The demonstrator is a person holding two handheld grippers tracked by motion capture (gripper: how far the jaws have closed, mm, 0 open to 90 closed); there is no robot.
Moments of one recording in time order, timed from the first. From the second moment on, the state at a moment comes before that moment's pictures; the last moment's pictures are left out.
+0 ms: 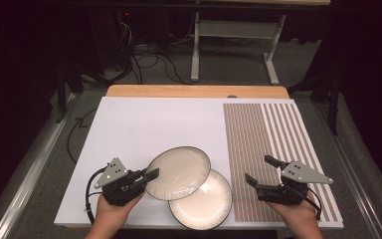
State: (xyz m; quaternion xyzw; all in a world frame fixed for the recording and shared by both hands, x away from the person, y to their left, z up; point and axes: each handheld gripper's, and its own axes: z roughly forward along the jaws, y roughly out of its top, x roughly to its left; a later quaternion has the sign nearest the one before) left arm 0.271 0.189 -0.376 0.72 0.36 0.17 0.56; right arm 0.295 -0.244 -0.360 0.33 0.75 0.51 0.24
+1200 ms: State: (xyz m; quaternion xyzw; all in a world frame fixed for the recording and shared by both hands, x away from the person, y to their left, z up) left arm 0.268 0.193 -0.376 0.73 0.34 0.18 0.56; right arm 0.307 -0.191 -0.356 0.29 0.76 0.54 0.21
